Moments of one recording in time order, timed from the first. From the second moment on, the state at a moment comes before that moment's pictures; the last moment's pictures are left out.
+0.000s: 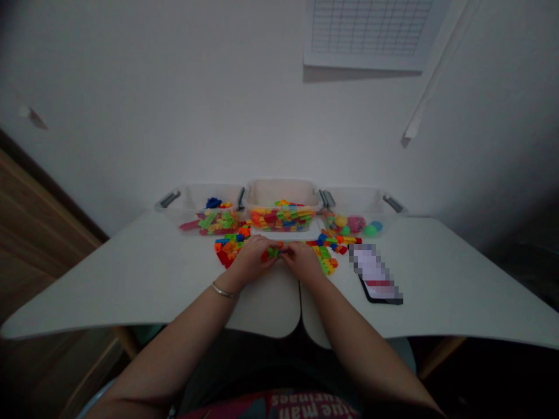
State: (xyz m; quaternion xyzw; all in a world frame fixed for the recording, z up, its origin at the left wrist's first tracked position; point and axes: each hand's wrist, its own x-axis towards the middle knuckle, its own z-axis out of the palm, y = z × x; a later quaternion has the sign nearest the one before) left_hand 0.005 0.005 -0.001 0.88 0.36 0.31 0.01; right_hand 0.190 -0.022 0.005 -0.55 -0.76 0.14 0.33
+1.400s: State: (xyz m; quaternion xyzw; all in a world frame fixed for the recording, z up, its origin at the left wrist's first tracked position) left_hand 0.003 0.006 0.003 0.88 0.36 0.30 0.01; right_hand 0.292 0.033 0.052 -0.77 -0.49 -0.15 0.37
